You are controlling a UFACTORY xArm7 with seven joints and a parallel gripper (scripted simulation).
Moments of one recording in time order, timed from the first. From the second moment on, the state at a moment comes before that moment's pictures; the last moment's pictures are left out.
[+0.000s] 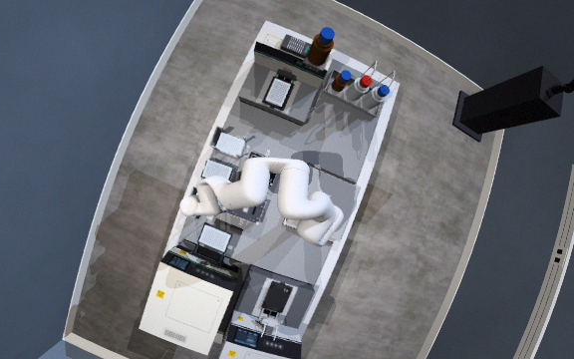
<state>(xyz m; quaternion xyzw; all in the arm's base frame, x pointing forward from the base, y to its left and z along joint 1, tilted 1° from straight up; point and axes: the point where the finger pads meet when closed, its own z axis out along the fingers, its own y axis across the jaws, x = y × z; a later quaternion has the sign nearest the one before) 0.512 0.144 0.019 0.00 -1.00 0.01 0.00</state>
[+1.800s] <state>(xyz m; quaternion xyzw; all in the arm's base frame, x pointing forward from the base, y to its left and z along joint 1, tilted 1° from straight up) 0.512 0.144 0.004 0.00 -1.00 0.01 0.00</state>
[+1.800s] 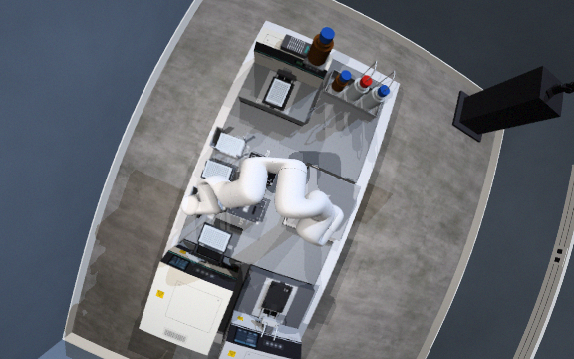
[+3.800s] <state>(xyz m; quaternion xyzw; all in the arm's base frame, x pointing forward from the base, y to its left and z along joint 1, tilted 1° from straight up) 0.512 0.144 0.002 0.00 -1.00 0.01 0.00</state>
